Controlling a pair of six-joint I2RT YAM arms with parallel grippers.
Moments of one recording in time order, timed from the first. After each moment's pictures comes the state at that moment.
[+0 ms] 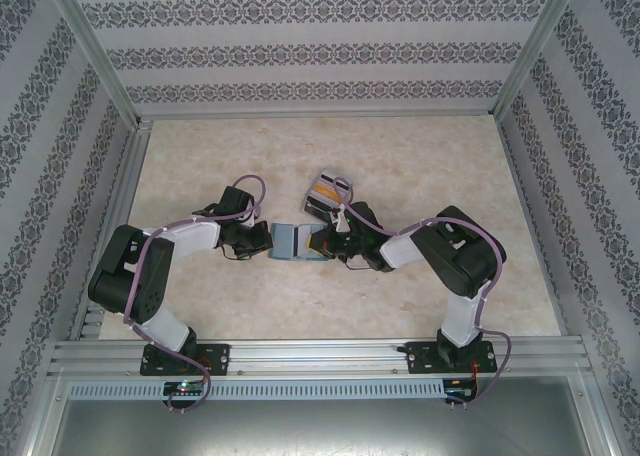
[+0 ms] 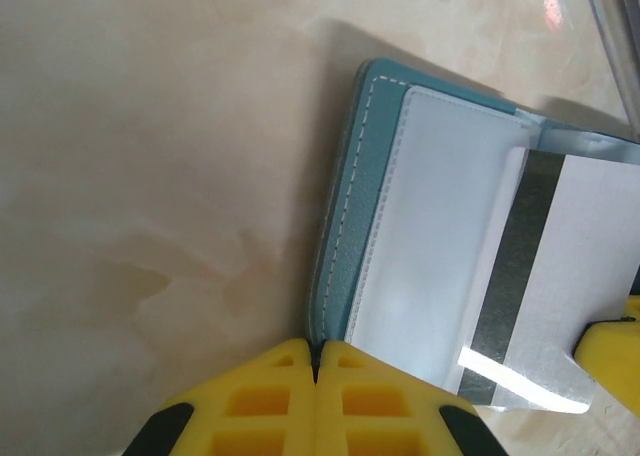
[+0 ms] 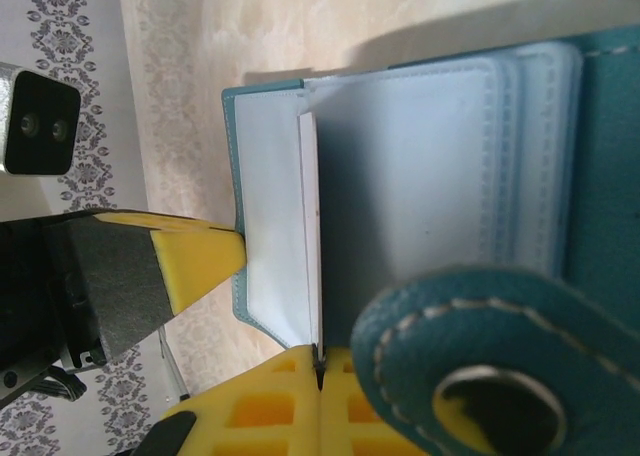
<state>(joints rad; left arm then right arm) -0.31 1.61 0.77 -0.30 0.40 -0.62 0.63 1.86 0.67 0.58 -0.57 1.12</state>
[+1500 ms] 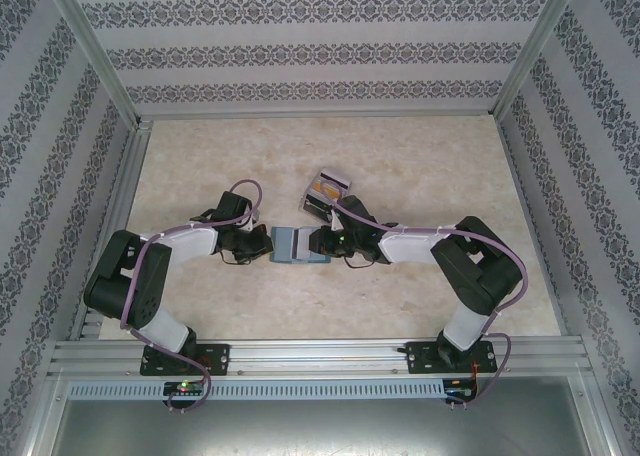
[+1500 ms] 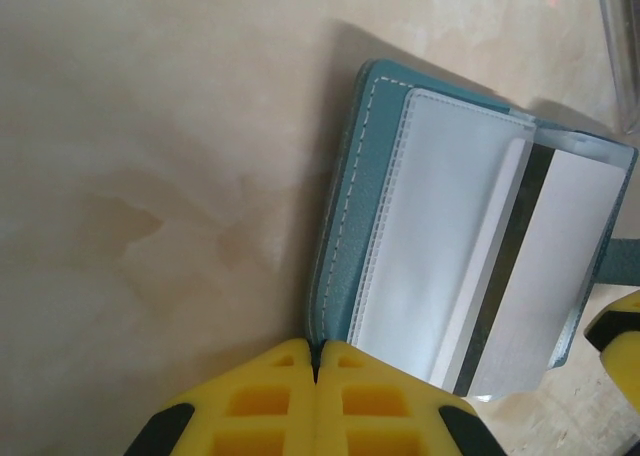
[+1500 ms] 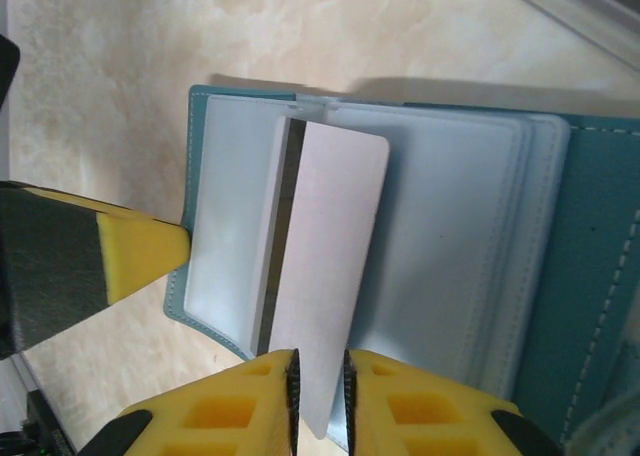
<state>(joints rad) -0.31 1.58 0.71 -0.25 0.44 -0.68 0.69 1.72 0.79 0.11 -0.38 0.81</state>
